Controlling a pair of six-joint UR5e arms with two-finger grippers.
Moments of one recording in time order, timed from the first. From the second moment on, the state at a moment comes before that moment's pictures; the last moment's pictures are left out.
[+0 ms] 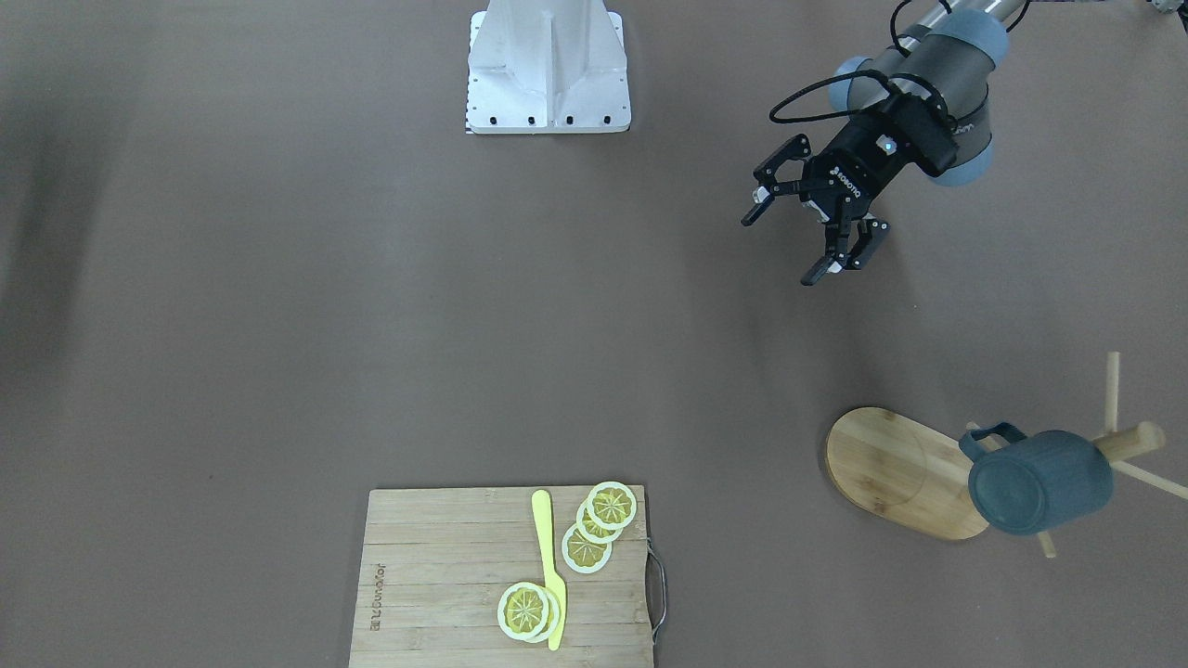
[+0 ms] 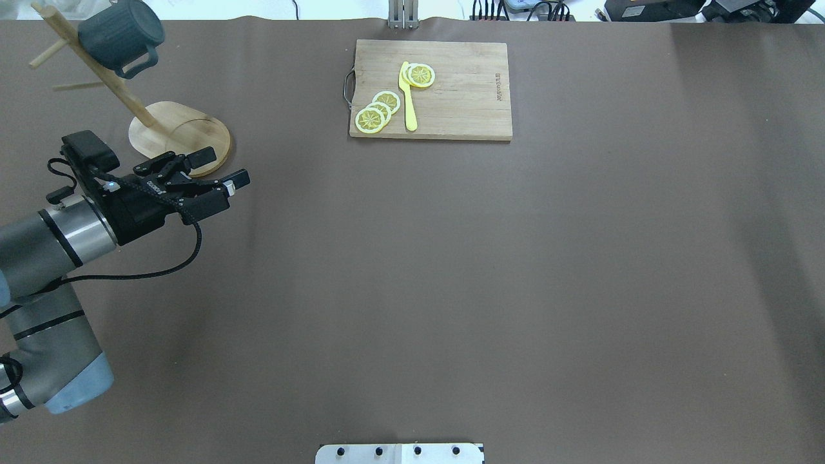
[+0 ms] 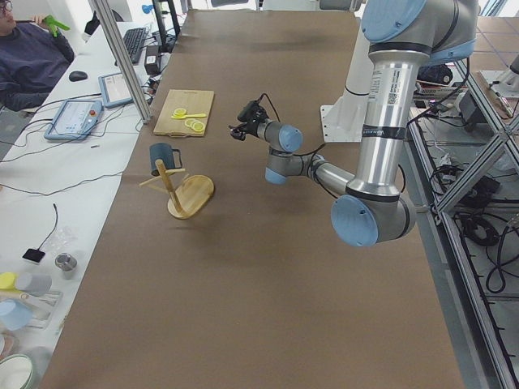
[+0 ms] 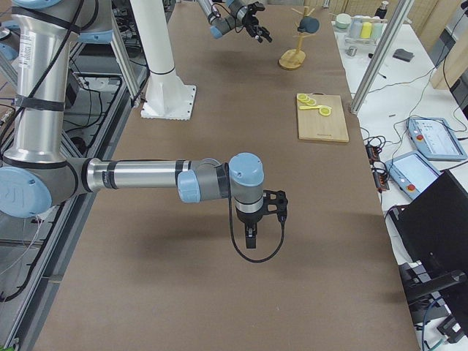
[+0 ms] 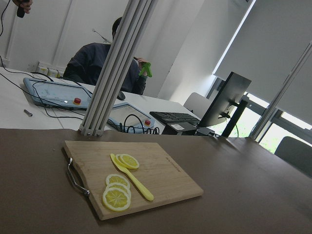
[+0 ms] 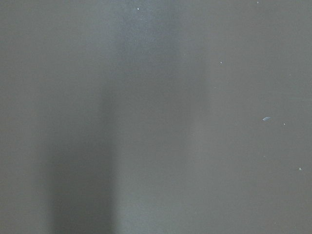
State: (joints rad) left arm -0.59 -1.70 -1.71 -3.10 -1.42 -0.80; right arm 1.53 -1.74 1.79 -1.45 2.25 0.13
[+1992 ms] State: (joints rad) left arm -1.15 -1.56 -1.96 -2.16 -1.99 0.10; right arm 1.53 -1.74 1.76 -1.43 2.26 0.13
